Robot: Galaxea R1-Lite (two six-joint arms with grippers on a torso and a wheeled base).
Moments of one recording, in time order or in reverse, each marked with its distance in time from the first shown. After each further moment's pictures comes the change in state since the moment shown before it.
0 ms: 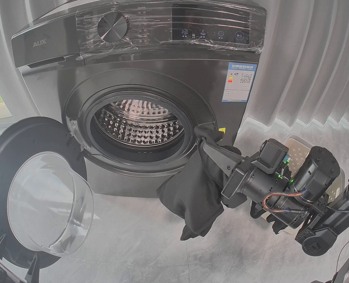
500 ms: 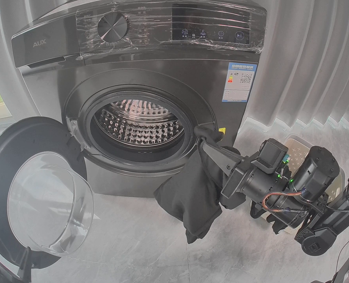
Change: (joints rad) left arm 0.004 0.001 -0.003 -0.076 0.007 -0.018; right arm -0.002 0.003 -0.004 0.000 0.001 0.000
